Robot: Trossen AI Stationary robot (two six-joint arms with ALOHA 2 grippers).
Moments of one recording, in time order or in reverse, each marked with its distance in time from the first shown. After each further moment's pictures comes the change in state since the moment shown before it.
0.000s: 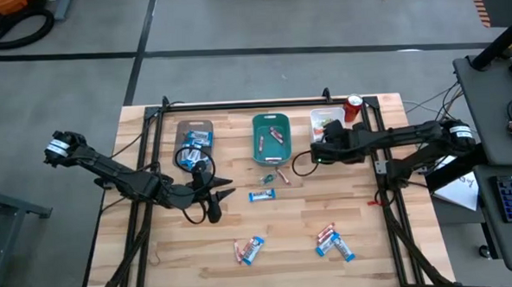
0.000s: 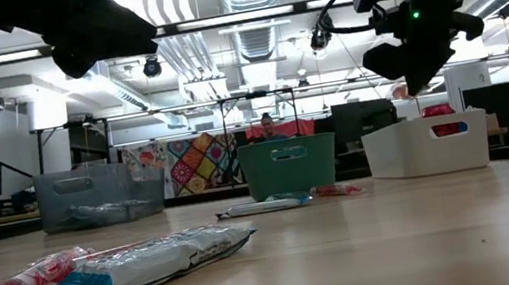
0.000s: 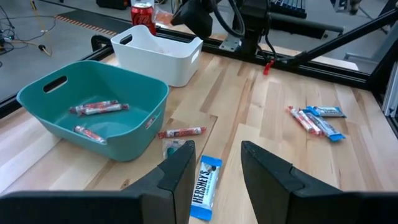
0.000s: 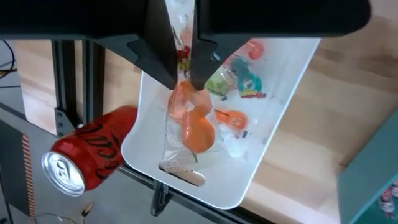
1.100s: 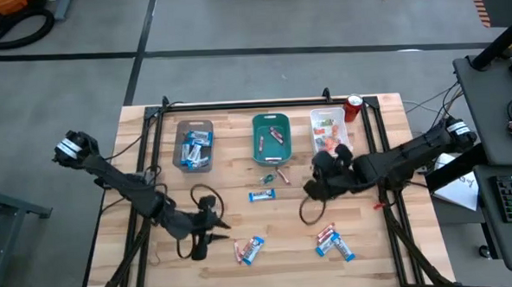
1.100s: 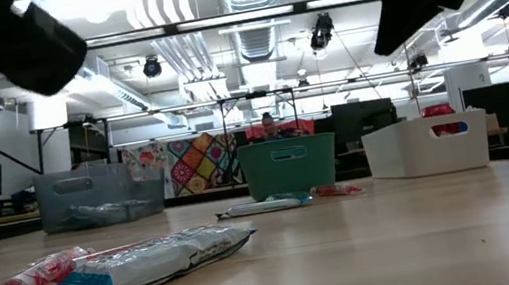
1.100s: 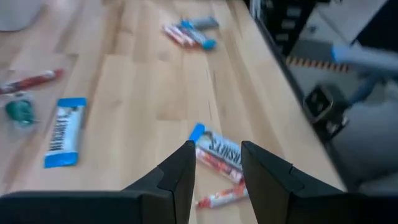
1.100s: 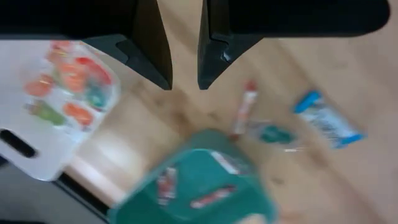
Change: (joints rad) left arm -0.220 0.140 0.000 0.022 0.291 0.009; right arm 0.403 -0.002 0.129 0.126 -0.125 -0.106
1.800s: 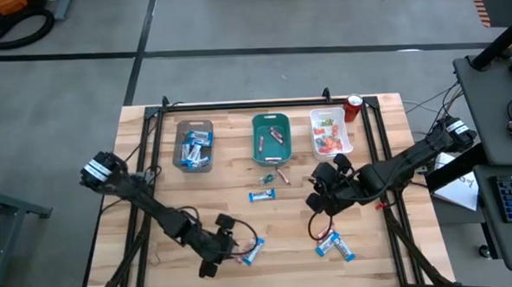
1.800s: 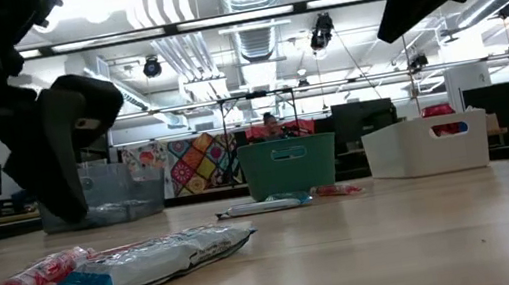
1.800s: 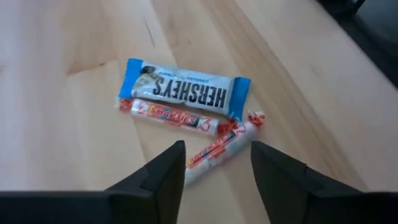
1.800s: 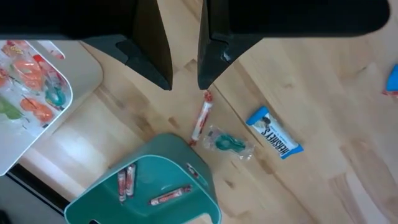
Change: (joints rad) left arm -0.013 0.416 0.164 -0.021 0.164 0.228; right arm 0.130 0.000 -0.001 0.063 0.000 0.021
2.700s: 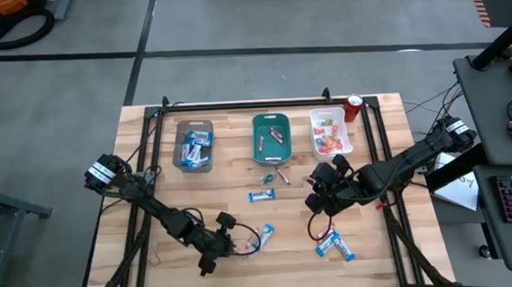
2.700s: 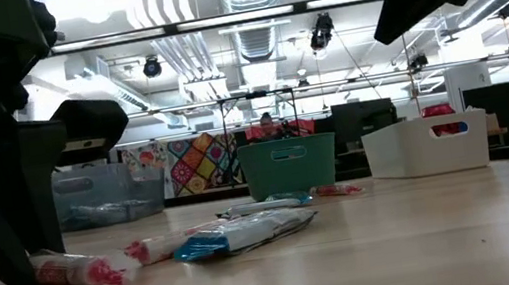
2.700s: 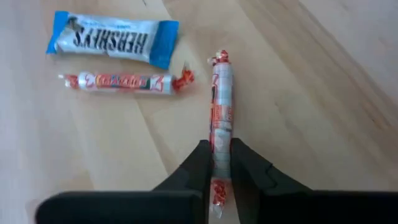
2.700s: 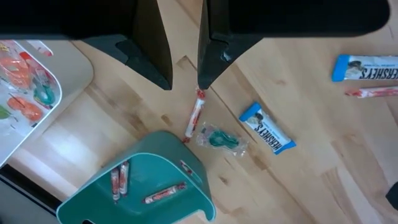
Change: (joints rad) left arm 0.021 0.058 -0.010 -0.071 -0.001 0.111; right arm 0.000 0.000 -0.012 0.045 -0.002 0.001
